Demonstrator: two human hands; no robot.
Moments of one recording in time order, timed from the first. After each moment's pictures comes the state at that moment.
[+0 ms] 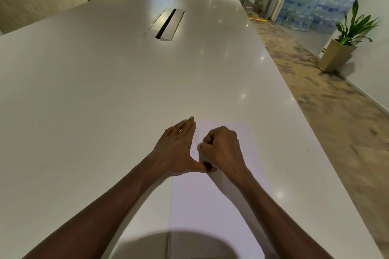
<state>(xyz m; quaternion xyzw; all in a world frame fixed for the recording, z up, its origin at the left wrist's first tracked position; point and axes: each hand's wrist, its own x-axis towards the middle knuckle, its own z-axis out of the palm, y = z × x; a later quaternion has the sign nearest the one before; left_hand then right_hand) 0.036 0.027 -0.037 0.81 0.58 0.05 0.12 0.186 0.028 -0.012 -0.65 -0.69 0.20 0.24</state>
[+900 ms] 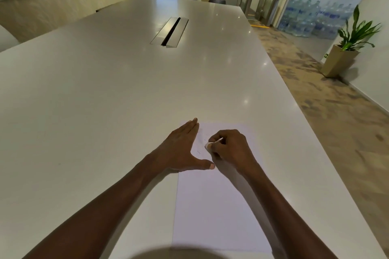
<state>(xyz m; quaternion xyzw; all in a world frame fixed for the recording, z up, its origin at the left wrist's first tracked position) 0.024 0.025 -0.033 0.80 0.56 0.09 0.18 0.203 0.020 0.001 -0.63 -0.66 0.31 0.27</state>
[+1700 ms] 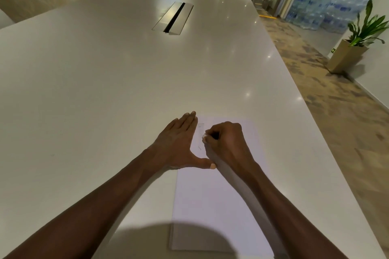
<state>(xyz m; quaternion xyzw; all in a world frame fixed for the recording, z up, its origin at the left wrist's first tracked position) 0.022 0.025 -0.042 0.81 0.58 0.06 0.13 0.190 0.033 -0.014 -0.59 -0.74 0.21 0.26</state>
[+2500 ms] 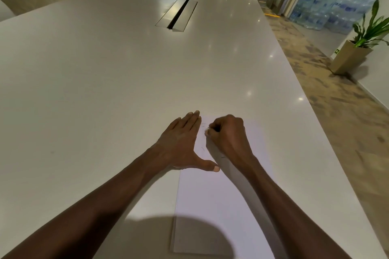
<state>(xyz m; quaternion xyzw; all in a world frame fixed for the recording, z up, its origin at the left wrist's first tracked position) 0.022 0.028 -0.044 0.80 0.58 0.05 0.14 0.179 0.047 -0.008 -0.61 -0.72 0.20 0.26</state>
